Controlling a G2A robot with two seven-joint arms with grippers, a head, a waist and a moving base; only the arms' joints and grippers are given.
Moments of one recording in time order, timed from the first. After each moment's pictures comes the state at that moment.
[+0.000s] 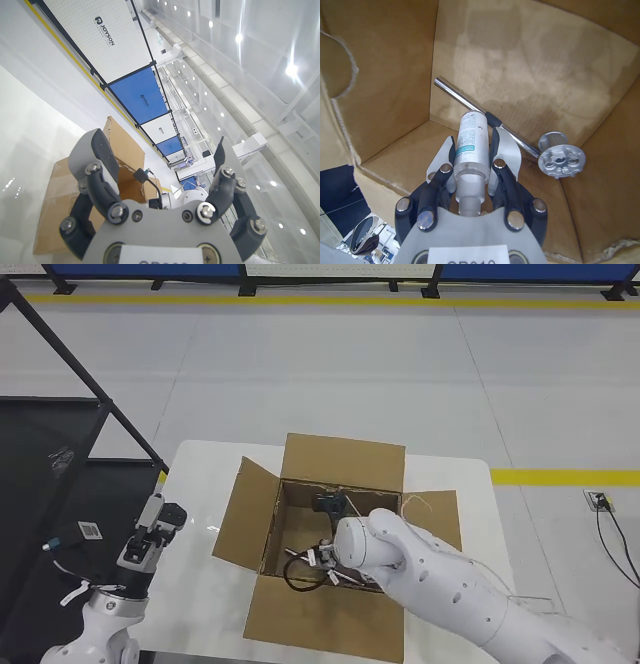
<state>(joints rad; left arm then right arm) 1.51 -1.29 -1.80 -2.02 -0.08 -0.22 -0.33 -0.39 -1.29 0.49 -1.44 -0.43 0.77 1.05</state>
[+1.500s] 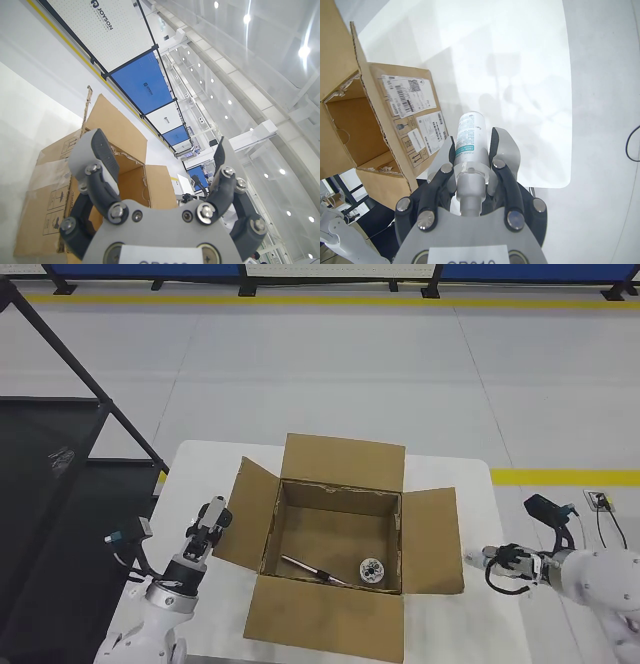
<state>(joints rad) 1.48 -1.29 -1.58 -2.03 0.11 -0.18 -0.20 -1.16 -0.74 1.53 -1.89 -0.38 0.65 1.17</state>
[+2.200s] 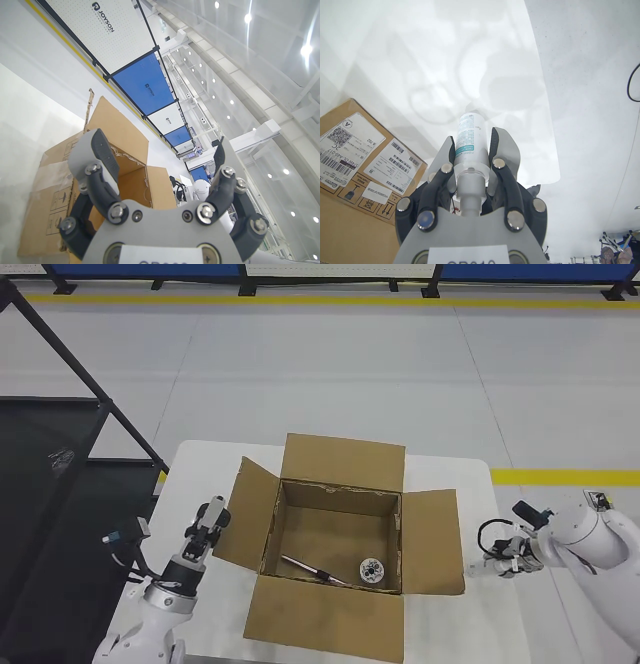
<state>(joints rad) 1.48 -1.29 -1.58 -2.04 0.13 -0.17 -0.19 -0.65 -0.73 0.96 -1.22 -0.18 0.63 1.19</state>
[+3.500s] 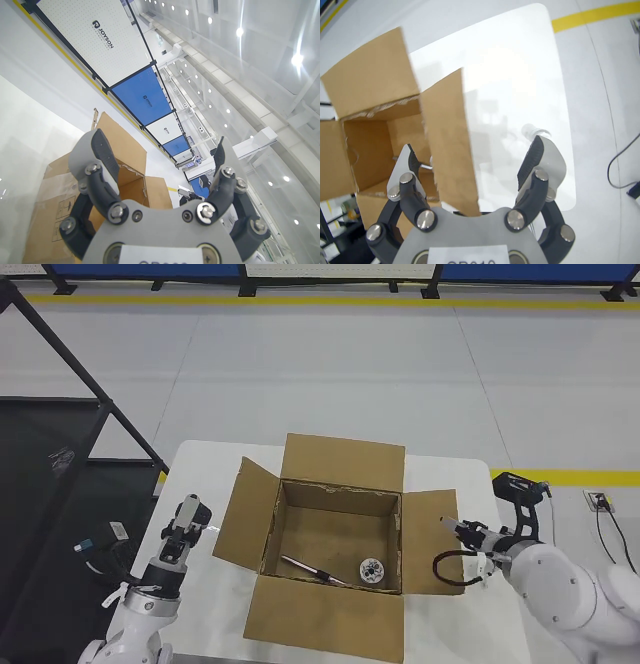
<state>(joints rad) 1.52 -1.28 -1.65 -2.06 0.08 -0.21 -0.15 -0.85 -0.53 1.04 -2.23 -0.29 0.96 0.76</state>
